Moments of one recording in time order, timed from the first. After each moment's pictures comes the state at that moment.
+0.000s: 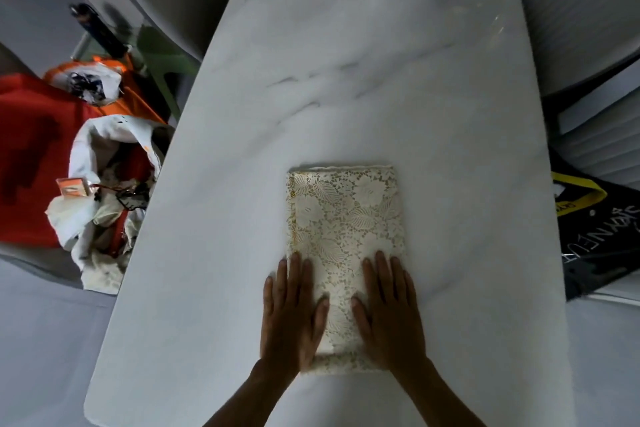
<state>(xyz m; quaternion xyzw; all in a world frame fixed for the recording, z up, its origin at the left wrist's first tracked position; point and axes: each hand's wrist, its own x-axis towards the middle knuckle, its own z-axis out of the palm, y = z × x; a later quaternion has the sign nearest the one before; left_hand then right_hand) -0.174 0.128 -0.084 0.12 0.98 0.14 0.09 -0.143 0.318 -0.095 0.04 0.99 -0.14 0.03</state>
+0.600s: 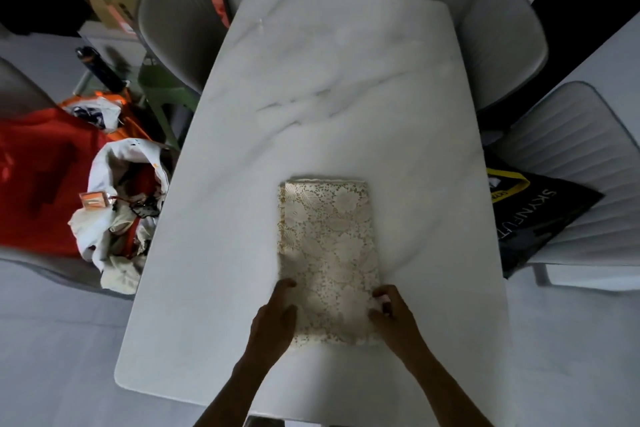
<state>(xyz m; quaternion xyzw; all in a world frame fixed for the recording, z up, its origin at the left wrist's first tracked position) -0.137 0.102 0.006 -0.05 0.86 0.42 0.29 -0.078 0.336 -0.007 0.33 0.76 -0.52 0.17</state>
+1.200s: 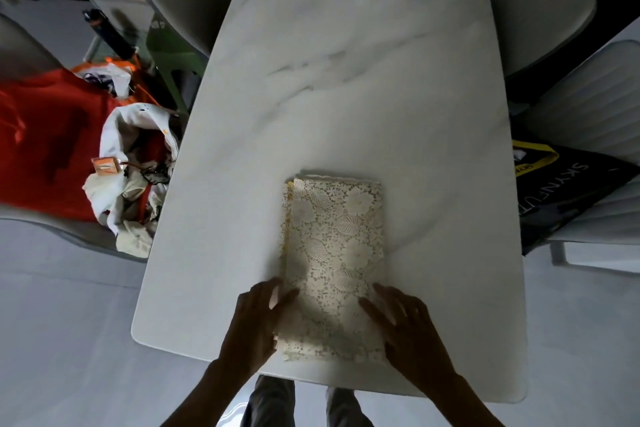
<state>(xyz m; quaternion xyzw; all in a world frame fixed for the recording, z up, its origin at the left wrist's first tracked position) -0.090 0.038 -0.020 0.28 0.94 0.14 0.17 -0.009 0.339 -0.024 -0.13 0.97 -0.13 0.15</state>
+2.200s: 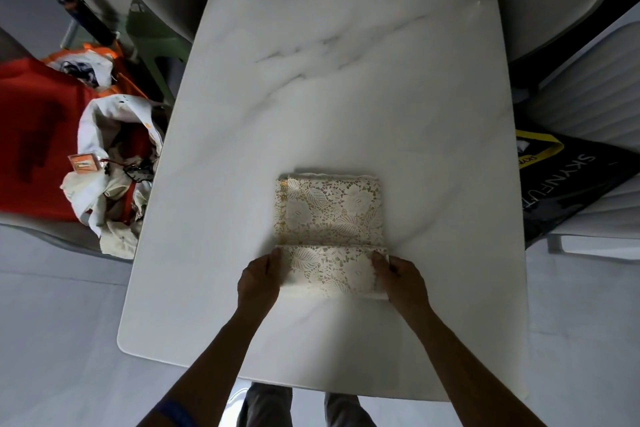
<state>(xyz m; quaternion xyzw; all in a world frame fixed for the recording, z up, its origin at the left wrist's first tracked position) -0.166 0.088 -0.039 -0.17 0.88 0.38 0.24 -0.106 0.337 -0.036 0.35 0.80 -0.46 0.16</state>
